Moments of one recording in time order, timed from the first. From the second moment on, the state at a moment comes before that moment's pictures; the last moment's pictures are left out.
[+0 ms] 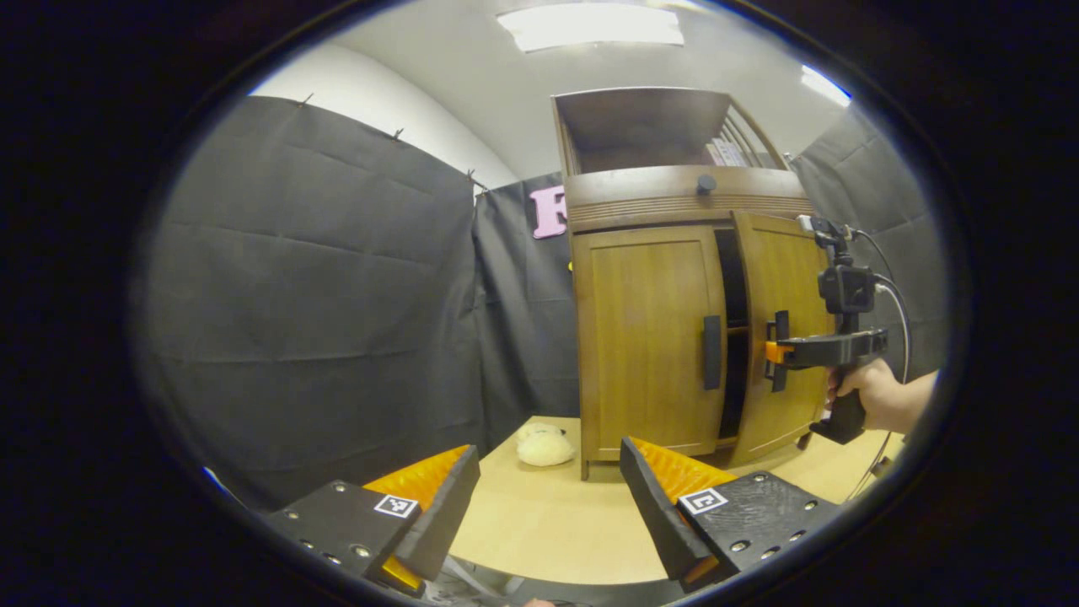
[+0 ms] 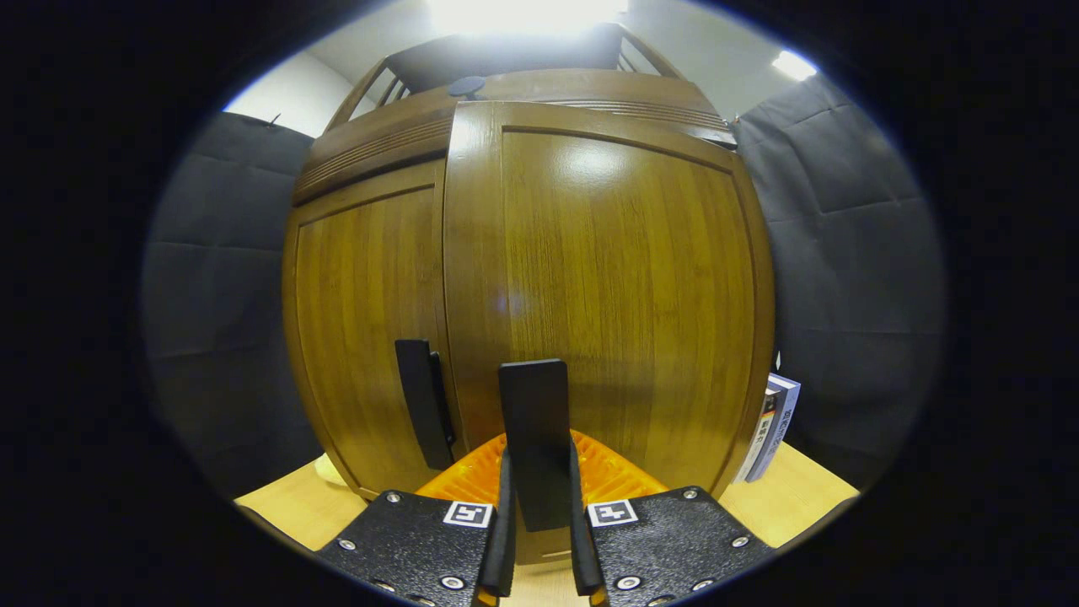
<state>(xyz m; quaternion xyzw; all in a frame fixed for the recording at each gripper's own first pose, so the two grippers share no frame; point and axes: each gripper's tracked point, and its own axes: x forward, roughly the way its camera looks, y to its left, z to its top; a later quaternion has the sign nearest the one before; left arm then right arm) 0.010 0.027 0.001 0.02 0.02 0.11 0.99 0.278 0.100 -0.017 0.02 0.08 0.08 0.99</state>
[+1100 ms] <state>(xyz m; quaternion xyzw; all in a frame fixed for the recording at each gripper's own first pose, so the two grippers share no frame) 0.017 0.014 0.008 0.02 0.00 0.03 1.00 0.264 0.074 0.013 0.03 0.07 0.06 0.99</state>
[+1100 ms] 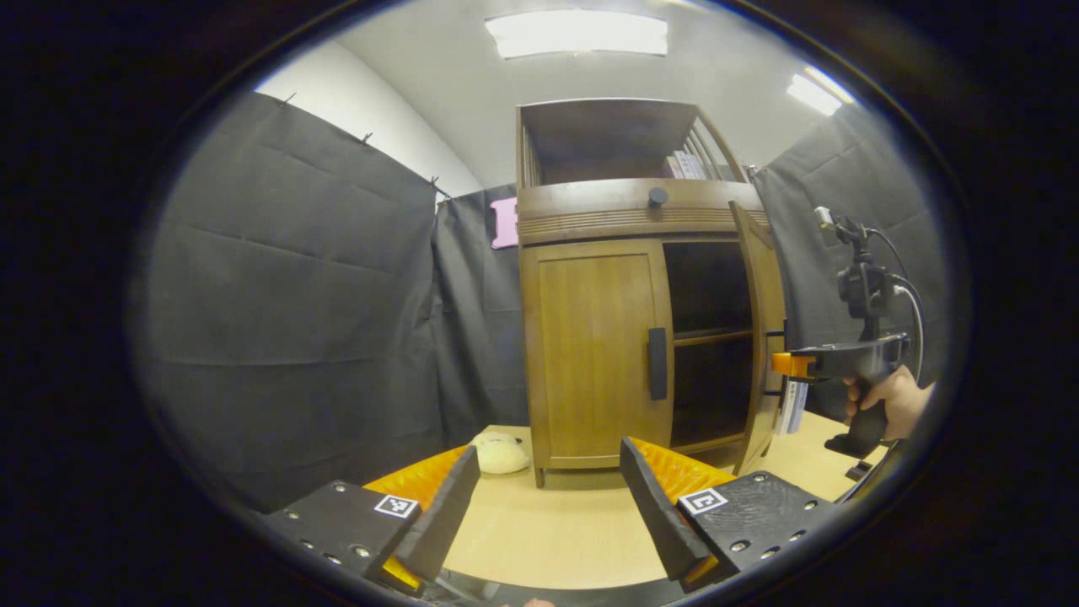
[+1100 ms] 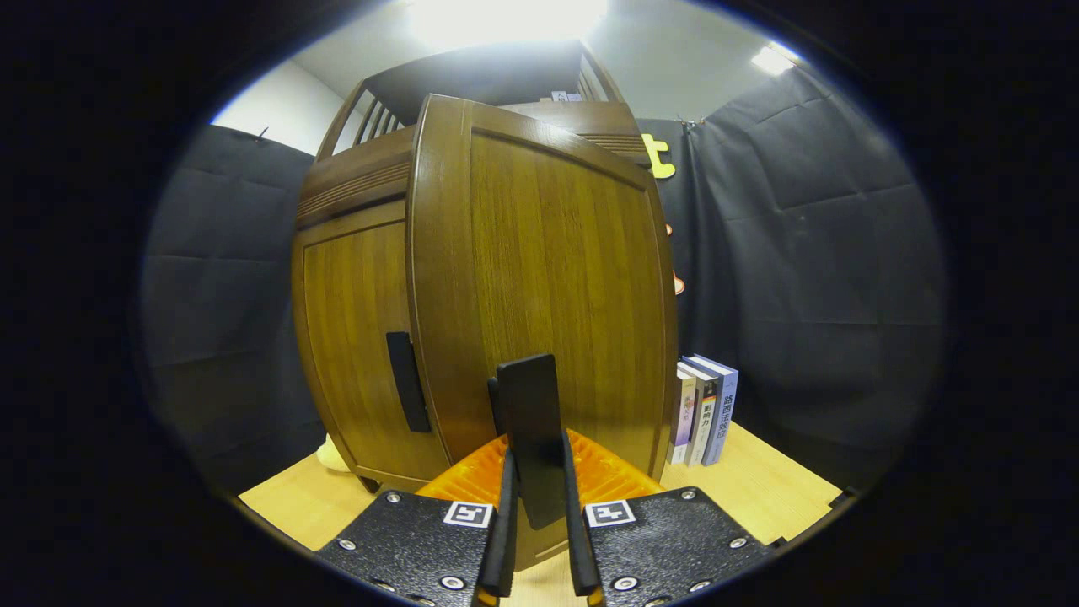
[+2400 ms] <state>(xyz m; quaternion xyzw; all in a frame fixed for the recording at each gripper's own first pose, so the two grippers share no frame) 0.056 -0.041 0.012 0.02 0.00 -0.08 1.00 0.215 -0.077 0.011 0.03 0.07 -0.06 1.00</state>
